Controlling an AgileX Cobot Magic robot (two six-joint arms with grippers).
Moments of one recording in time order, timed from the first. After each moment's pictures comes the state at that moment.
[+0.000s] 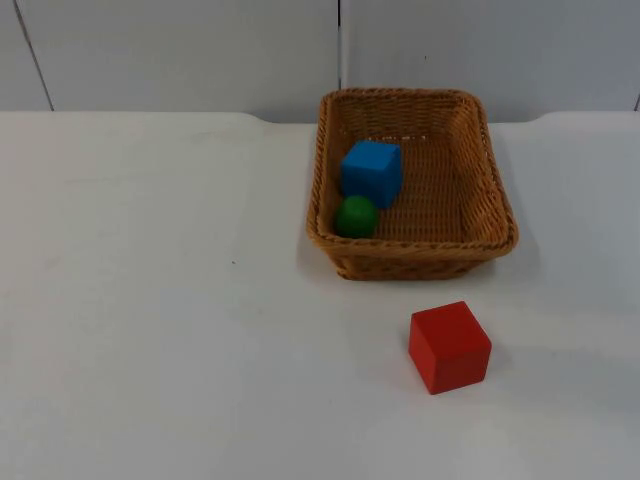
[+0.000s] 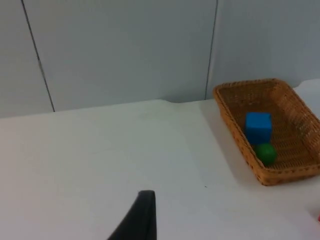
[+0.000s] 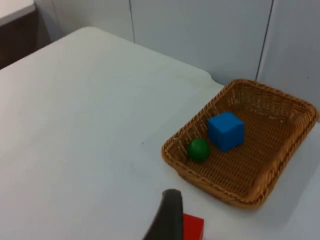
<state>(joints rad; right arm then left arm) 0.45 0.59 -0.73 0.30 0.63 -0.33 0.03 0.27 -0.68 -0.36 0.87 0.28</state>
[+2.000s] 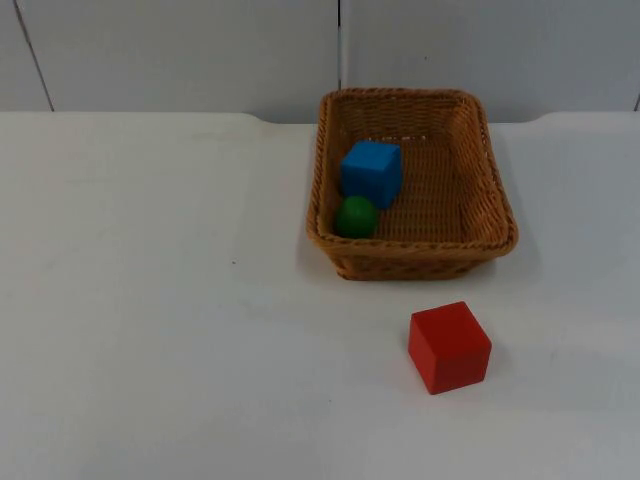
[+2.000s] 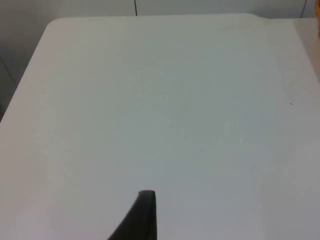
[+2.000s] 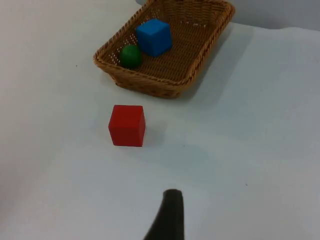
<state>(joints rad) 0.45 0.00 -0.52 -0.05 1.08 0.05 0.03 0.00 -0.50 -0.02 1.07 0.01</state>
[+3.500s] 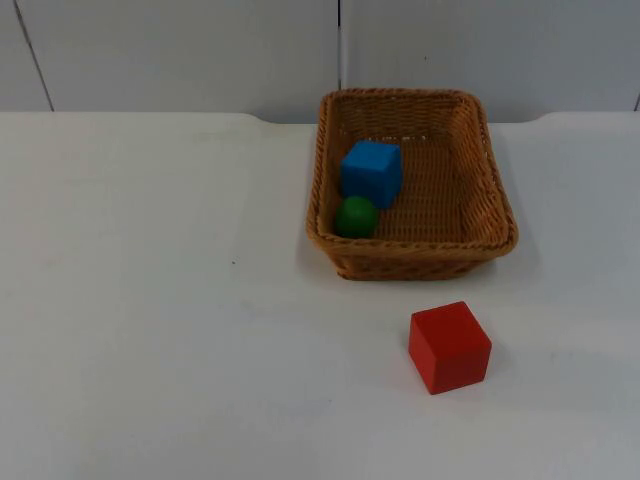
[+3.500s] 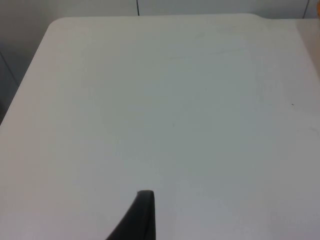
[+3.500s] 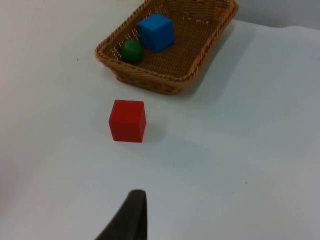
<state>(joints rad) 0.45 0.00 -0.52 -0.05 1.08 0.02 0.03 0.00 -0.50 -0.01 1.07 0.00</state>
